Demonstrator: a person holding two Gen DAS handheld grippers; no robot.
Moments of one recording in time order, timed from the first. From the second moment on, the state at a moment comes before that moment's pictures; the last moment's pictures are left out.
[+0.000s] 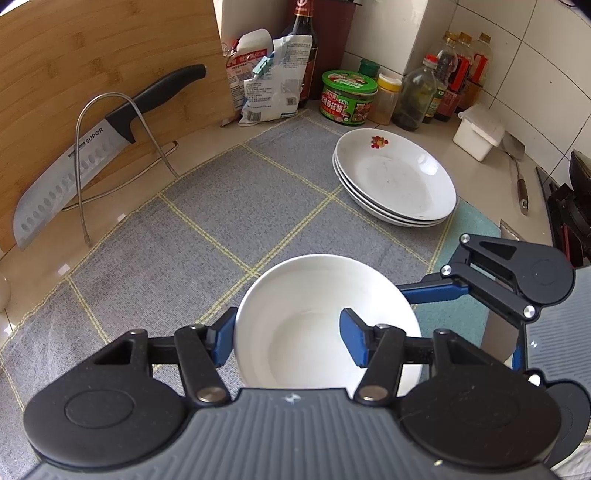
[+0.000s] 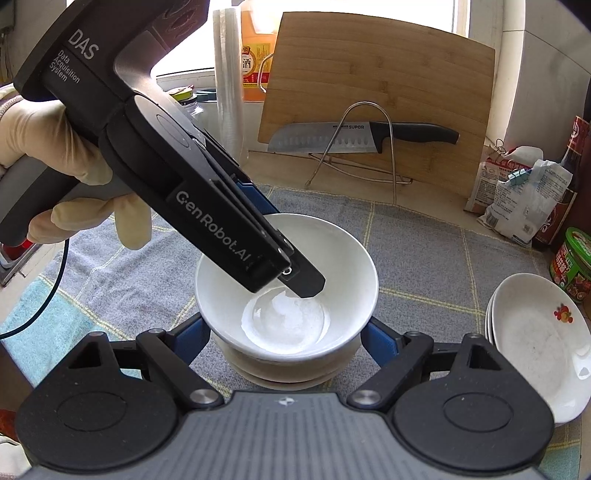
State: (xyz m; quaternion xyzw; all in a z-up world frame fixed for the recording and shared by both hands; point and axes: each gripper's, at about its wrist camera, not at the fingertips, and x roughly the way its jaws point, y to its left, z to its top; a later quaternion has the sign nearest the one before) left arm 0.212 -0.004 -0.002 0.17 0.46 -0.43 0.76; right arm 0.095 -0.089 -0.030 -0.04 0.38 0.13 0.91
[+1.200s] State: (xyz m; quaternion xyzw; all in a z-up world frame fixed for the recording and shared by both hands) left arm 0.192 0.035 0.013 0.14 0.39 -0.41 0.81; right arm 0.079 -0.080 -0.017 -0.06 0.34 0.16 0.93
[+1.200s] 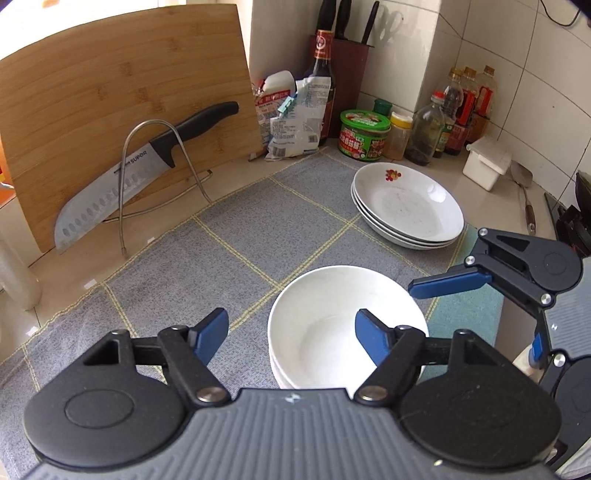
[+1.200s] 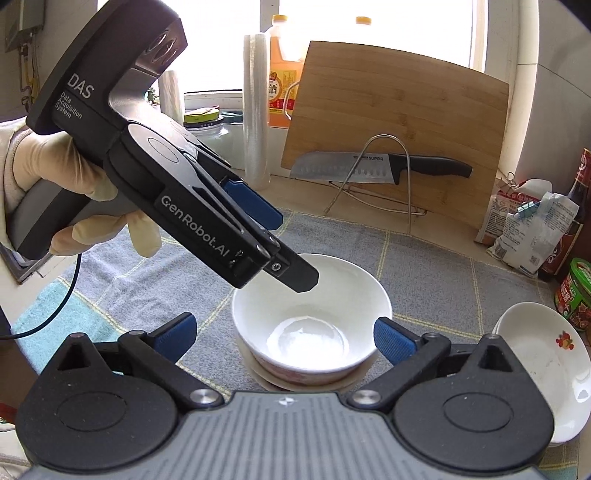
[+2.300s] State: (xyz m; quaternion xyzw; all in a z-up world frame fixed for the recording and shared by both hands) left arm 0.126 0.036 -0.080 0.13 0.46 -0.31 0.82; right arm 0.114 -0.155 -0.098 -0.11 0.44 0.19 0.87
